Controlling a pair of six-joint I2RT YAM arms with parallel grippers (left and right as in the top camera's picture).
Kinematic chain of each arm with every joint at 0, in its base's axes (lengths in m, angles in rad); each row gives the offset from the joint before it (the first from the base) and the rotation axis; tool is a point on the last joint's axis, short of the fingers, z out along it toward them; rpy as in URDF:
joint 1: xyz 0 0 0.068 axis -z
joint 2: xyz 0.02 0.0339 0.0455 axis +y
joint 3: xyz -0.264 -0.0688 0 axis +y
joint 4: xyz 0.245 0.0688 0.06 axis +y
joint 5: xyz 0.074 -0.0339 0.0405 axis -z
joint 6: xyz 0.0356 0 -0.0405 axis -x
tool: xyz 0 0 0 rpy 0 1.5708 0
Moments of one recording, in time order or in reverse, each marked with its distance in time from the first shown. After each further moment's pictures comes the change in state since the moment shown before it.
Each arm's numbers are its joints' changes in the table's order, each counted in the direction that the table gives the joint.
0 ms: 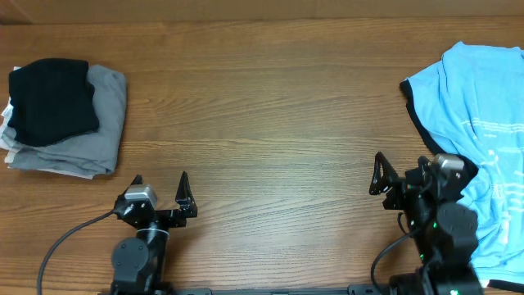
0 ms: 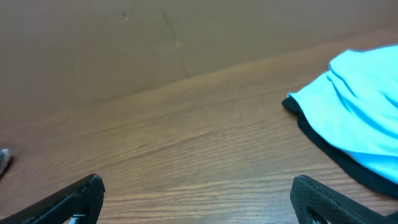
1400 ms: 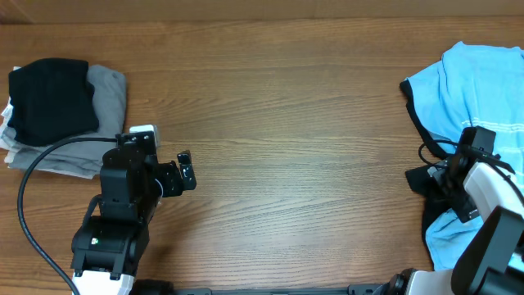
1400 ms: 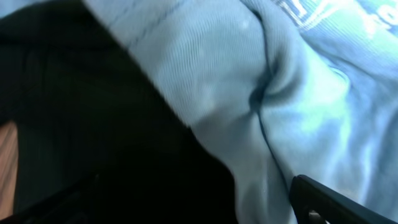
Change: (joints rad) left arm 0.000 0.797 -0.693 0.478 0.049 0.000; right arm 0.518 1.204 -0.386 0.279 0.349 -0.396
